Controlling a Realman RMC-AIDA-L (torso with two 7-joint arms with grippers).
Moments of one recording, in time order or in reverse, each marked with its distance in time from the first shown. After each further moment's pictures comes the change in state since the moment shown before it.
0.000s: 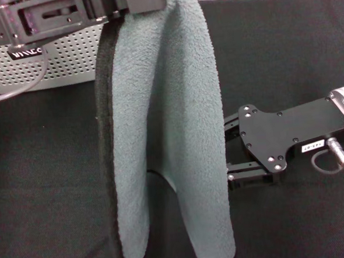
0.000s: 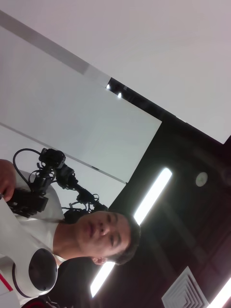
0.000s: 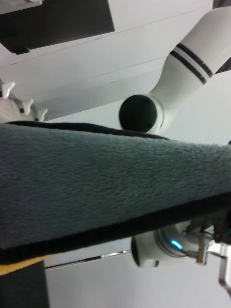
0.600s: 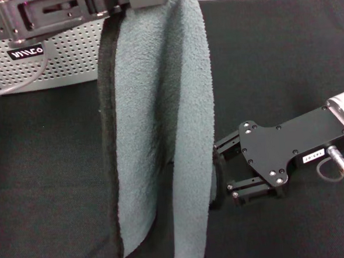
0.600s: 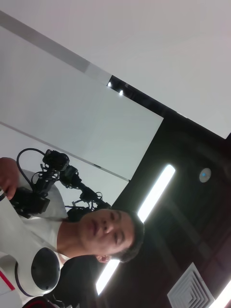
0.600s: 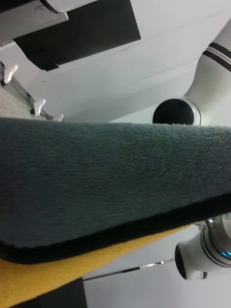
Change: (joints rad) left arm -0.014 0.006 0.000 0.000 -0.002 0.000 0.012; right arm 0.029 -0.012 -0.029 -0.002 -0.072 -0.001 0.059
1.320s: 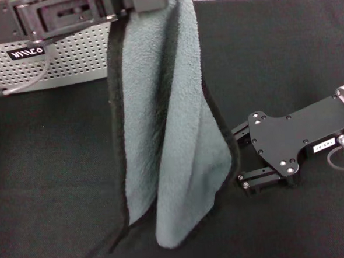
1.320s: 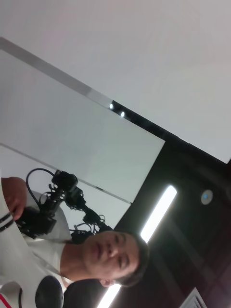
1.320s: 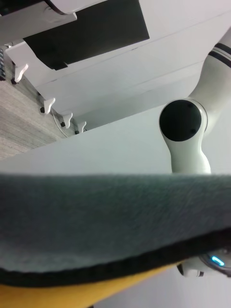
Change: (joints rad) left arm -0.017 -0.002 -0.065 -0.066 0.094 -0.003 0.038; right arm 0.014 -0.037 -0.007 -0.011 0.007 0.009 0.018
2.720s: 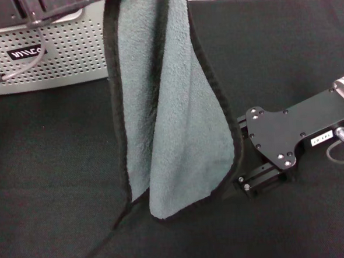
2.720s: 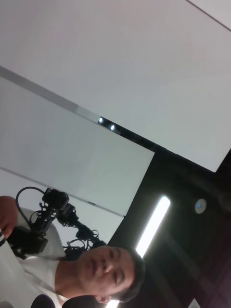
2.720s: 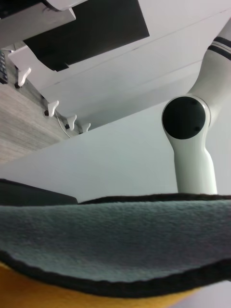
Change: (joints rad) left arm -0.025 0.002 -0.080 -0.043 0.050 -0.005 0.044; right arm 0.030 -0.008 0.000 0.006 -0.004 -0.002 0.046
